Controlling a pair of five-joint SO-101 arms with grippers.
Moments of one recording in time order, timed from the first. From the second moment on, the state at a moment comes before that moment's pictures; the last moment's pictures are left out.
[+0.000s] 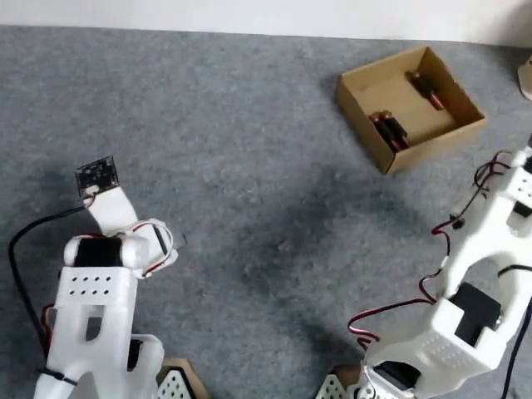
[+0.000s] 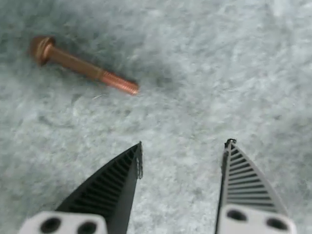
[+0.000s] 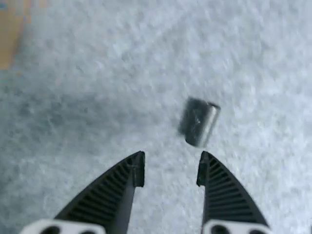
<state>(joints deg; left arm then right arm) -8.6 -49.4 60.1 68.4 27.1 32.4 6.0 1.9 80.5 0.2</state>
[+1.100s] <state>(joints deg) -20.6 -49.4 63.2 57.4 30.1 41.3 3.6 35.1 43.0 3.2</state>
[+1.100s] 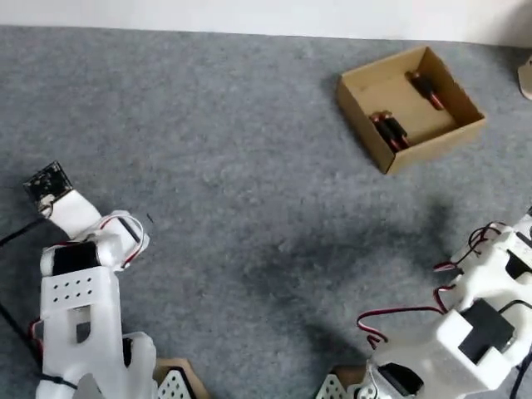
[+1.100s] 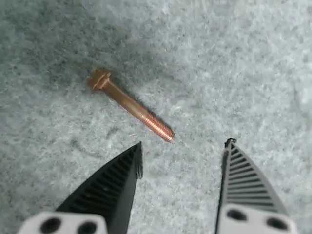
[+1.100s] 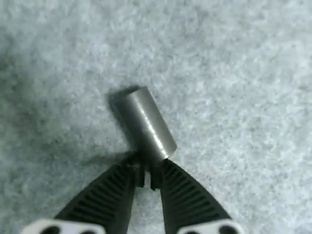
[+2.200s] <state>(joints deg) -27.9 -29.9 66.2 37.8 42.2 41.3 3.6 35.1 42.9 3.2</state>
